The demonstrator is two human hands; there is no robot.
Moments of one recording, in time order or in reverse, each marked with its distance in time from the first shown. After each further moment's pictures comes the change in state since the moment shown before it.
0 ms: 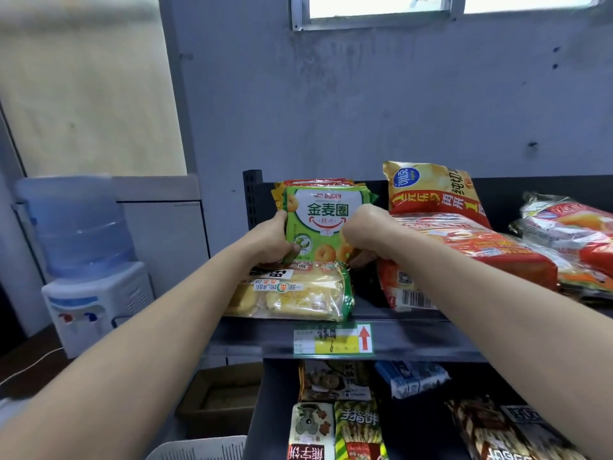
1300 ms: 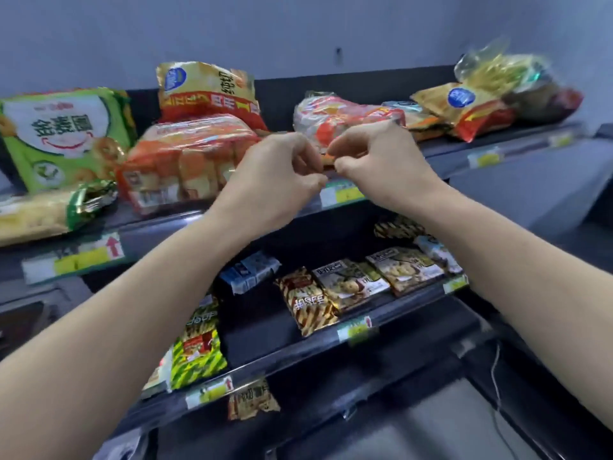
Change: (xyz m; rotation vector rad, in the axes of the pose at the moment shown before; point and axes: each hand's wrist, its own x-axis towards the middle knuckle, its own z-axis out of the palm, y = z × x) left_hand -0.168 0.257 0.131 -0.339 0.006 0.634; right_hand -0.186 0.214 -0.154 -0.171 0.518 -0.160
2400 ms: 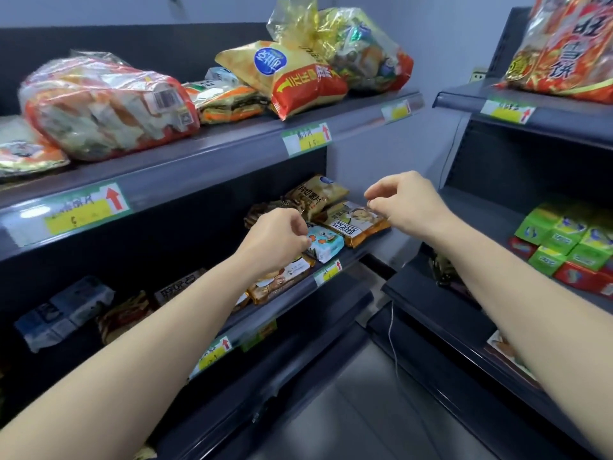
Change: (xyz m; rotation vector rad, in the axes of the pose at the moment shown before) left_hand 0.089 0.081 0.296 -0.024 -0.488 -0.156; right_hand -0.051 0.304 -0.132 -0.145 -0.015 0.562
